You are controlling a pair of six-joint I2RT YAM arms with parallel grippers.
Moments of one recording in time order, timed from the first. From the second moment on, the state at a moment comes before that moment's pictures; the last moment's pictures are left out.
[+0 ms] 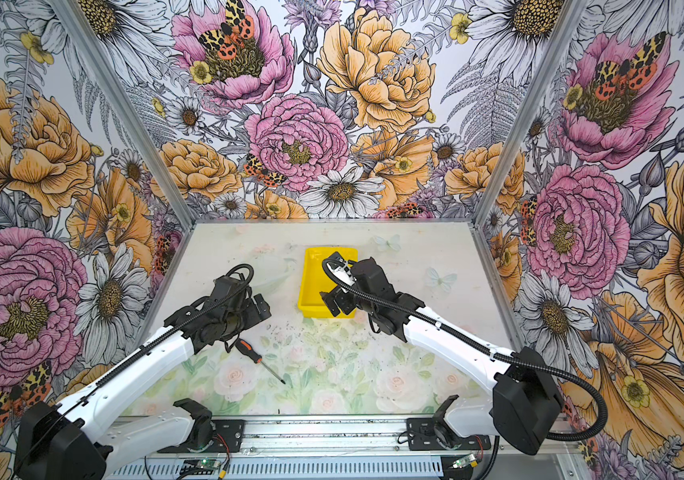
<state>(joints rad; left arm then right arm) -0.48 1.07 0.78 -0.69 -0.19 -0.93 0.73 1.32 0.97 -0.18 -0.02 -0.12</state>
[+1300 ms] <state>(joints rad) -0.46 1.28 0.66 -0.73 -0.16 -1.12 0.93 1.25 0.87 -0.35 -0.16 -0.35</state>
